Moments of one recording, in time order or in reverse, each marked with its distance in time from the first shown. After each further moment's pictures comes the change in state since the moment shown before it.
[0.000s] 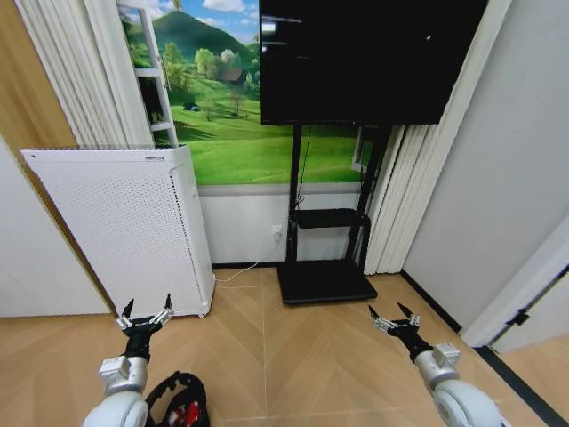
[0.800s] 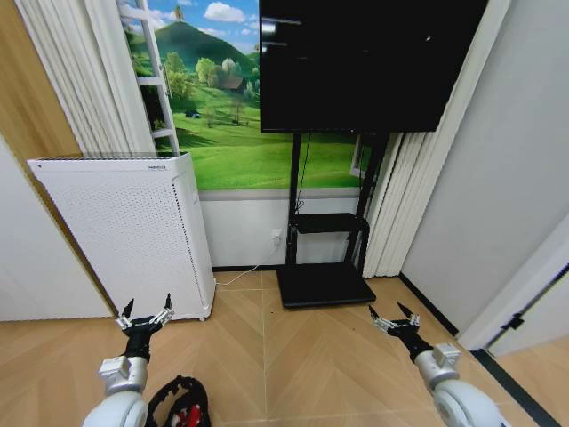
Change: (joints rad) left arm 0.000 0.000 0.000 0.000 0.000 0.000 0.000; right arm 0.000 0.000 0.000 0.000 0.000 0.000 0.000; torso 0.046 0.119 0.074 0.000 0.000
